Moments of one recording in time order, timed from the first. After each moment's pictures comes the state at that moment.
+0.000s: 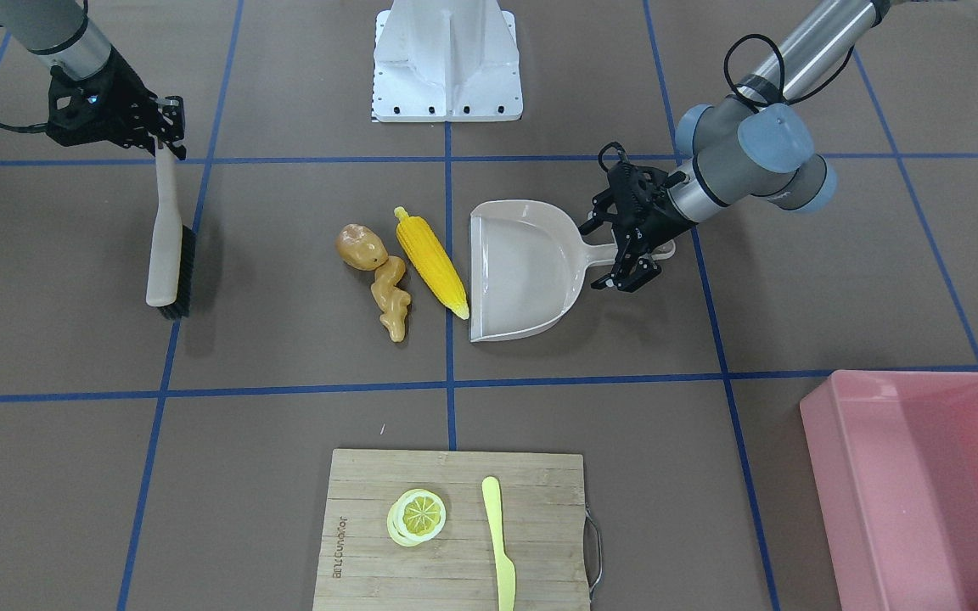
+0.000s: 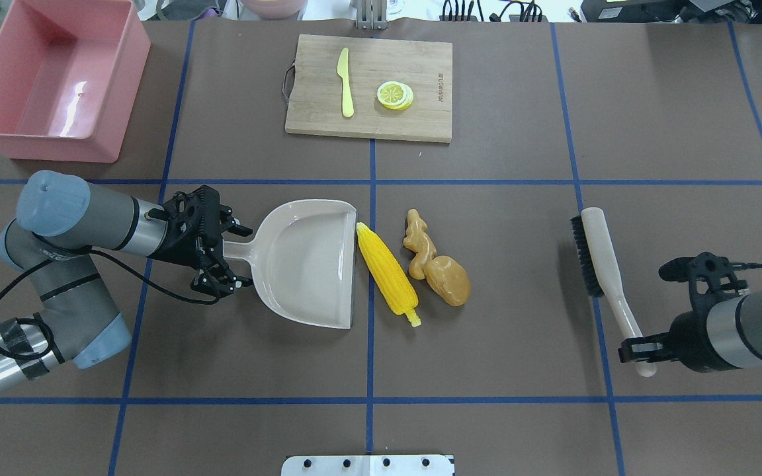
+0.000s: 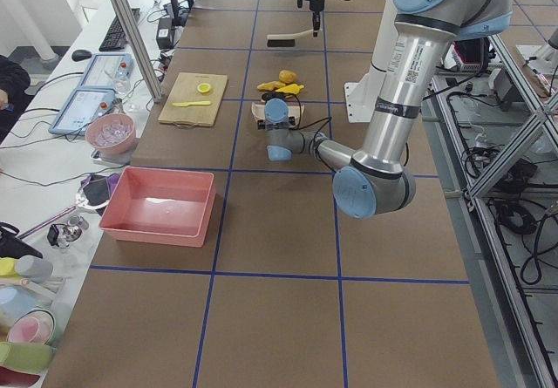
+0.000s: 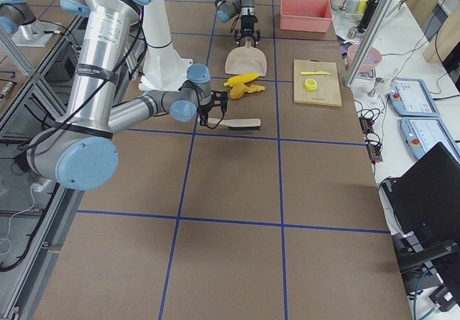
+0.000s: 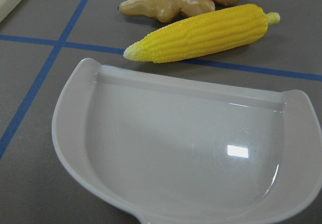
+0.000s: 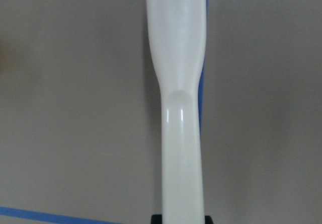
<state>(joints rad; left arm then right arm) -0.64 -1.91 -1.47 -2.72 -2.14 -0.01 0.46 -1.83 2.20 -1.10 1.93 1.23</state>
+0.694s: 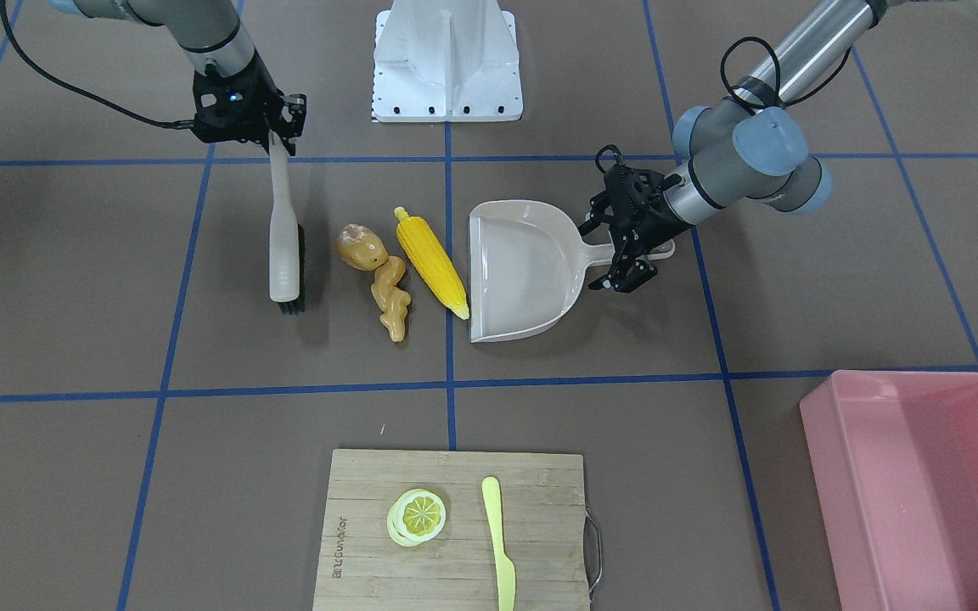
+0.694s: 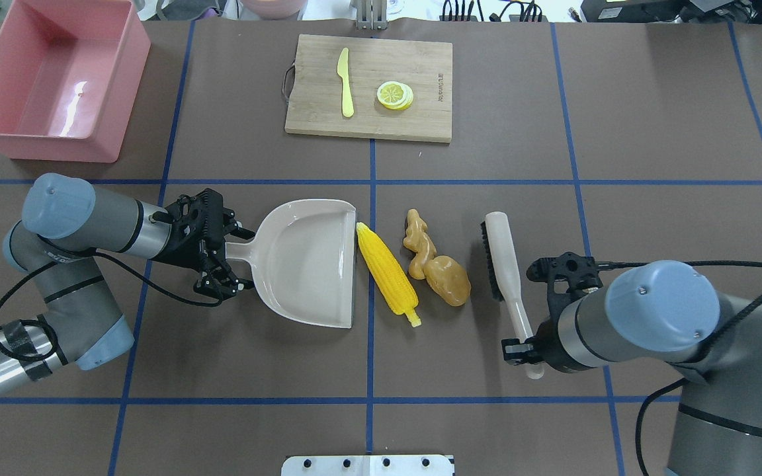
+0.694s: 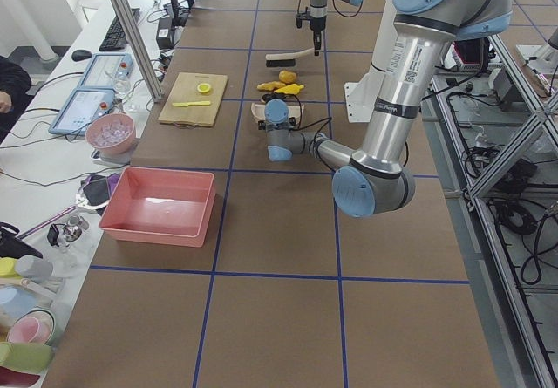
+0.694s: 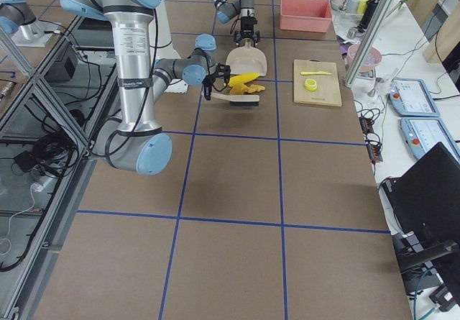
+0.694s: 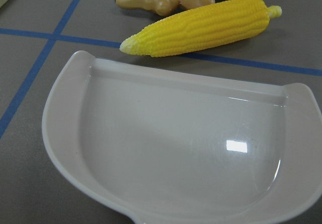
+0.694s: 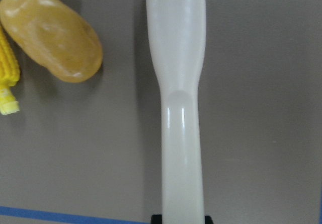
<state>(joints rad) -0.63 -1.91 -1.46 -2.72 -2.14 -0.01 0.36 -1.42 2.14 -1.46 1.88 1.27</state>
